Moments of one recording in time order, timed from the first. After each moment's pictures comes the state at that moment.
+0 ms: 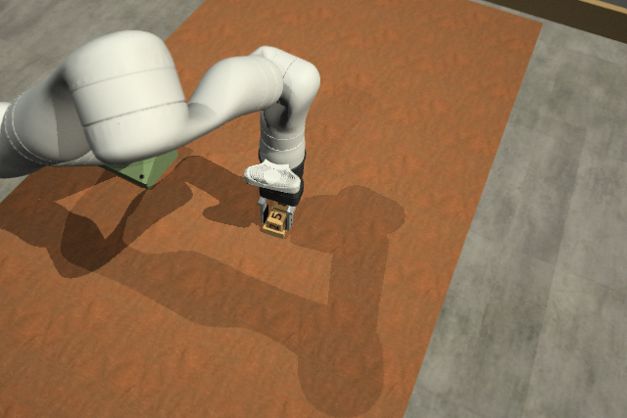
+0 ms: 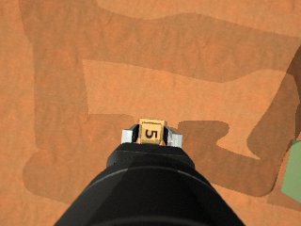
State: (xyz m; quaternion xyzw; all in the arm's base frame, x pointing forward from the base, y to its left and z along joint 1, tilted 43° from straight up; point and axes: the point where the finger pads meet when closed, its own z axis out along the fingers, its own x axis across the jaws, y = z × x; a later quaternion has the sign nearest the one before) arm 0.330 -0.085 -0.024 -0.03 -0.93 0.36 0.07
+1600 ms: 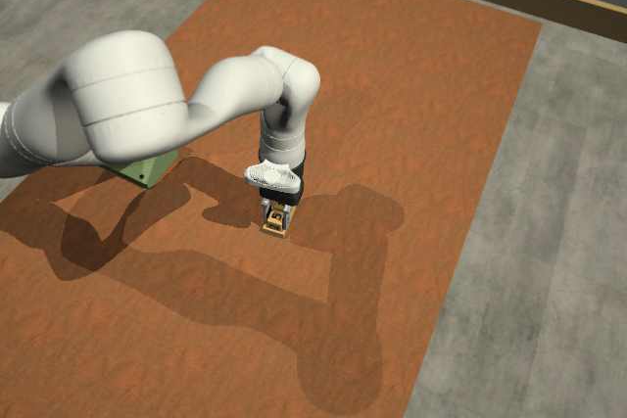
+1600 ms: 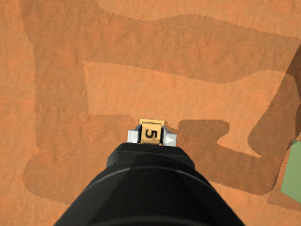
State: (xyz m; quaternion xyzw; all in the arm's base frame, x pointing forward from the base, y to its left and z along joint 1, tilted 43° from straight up) arm 0.330 -0.085 -0.024 -0.03 -0.93 0.36 0.07
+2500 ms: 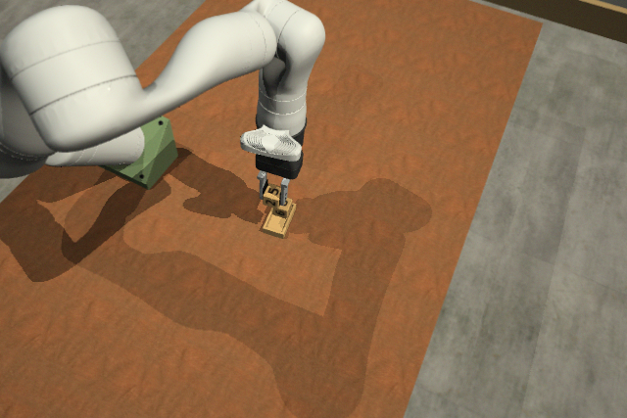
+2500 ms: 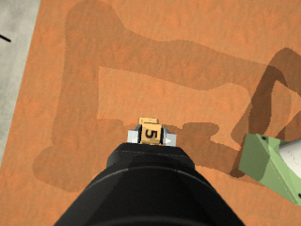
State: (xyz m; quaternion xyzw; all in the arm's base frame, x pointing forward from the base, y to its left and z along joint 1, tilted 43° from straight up) arm 0.336 -0.032 0.037 -0.03 -0.93 0.36 0.08
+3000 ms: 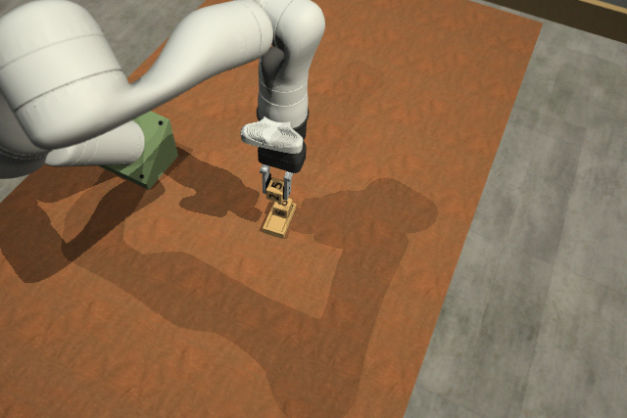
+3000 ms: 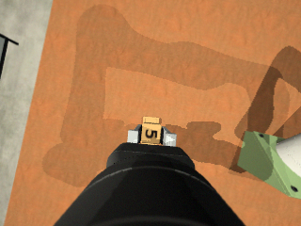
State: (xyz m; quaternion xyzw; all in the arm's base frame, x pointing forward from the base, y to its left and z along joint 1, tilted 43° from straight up) arm 0.344 -0.019 0.050 -0.03 -0.93 0.36 0.07
